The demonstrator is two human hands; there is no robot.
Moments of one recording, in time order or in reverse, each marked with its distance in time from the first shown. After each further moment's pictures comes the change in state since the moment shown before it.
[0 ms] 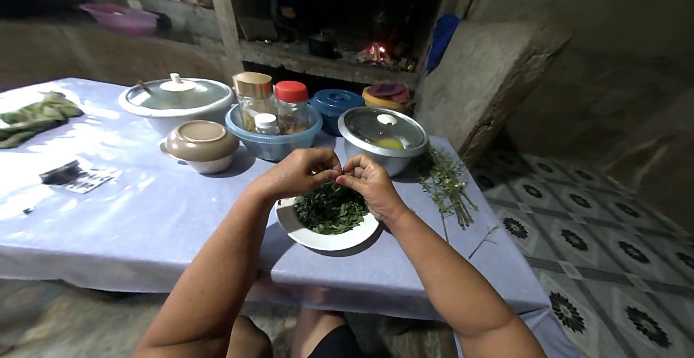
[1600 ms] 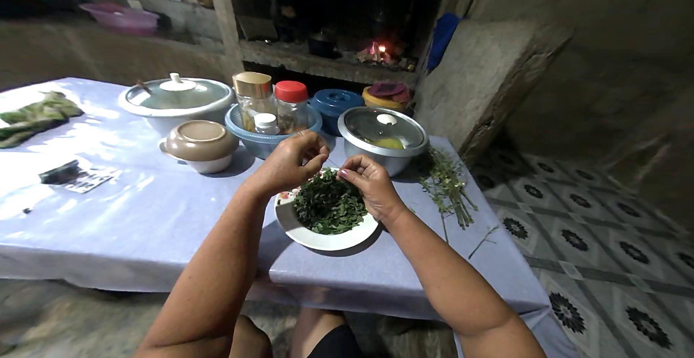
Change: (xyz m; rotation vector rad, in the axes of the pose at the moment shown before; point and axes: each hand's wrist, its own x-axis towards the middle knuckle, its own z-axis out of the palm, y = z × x) left_hand -0.001 -0.007 -0.009 0.134 0.209 -0.065; right_hand 0.001 0.002 0.001 0.062 0.054 0.013
